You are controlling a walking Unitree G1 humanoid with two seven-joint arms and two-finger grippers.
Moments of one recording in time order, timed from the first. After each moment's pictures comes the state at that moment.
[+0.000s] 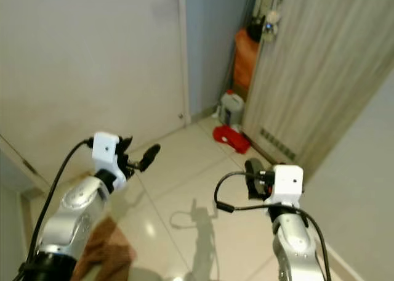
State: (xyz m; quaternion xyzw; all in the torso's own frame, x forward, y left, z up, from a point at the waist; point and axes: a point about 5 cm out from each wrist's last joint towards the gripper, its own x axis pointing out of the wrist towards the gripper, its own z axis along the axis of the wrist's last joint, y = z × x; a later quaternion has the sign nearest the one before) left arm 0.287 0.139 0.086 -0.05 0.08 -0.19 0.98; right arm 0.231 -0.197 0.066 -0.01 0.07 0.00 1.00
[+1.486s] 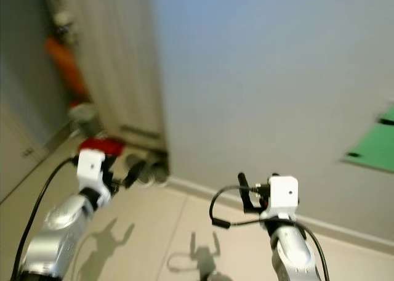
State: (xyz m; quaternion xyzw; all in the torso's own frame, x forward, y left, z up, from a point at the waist) left arm 0.269 0.164 0.068 -0.03 0.10 -0.17 0.98; right arm 0.215 -0.192 0.063 -0.01 0.09 0.03 1.00
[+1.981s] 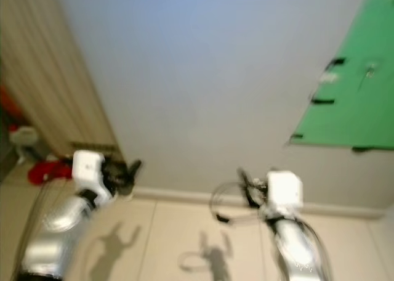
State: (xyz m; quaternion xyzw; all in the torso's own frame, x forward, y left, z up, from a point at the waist) left arm 0.264 0.157 0.059 -0.06 0.10 -0.17 0.98; right arm 0.211 -0.208 0.048 -0.02 0.11 0.01 0.99
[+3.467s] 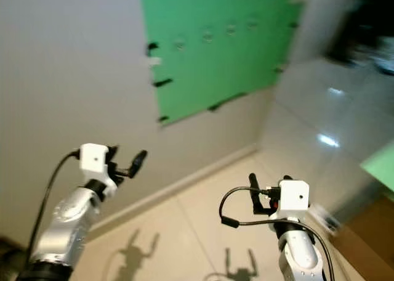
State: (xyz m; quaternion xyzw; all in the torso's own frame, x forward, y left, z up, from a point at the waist) left arm 0.280 0.166 0.069 -0.04 0.07 -0.13 0.99; right arm 0.211 -0.206 0.056 -0.01 0.07 0.00 1.00
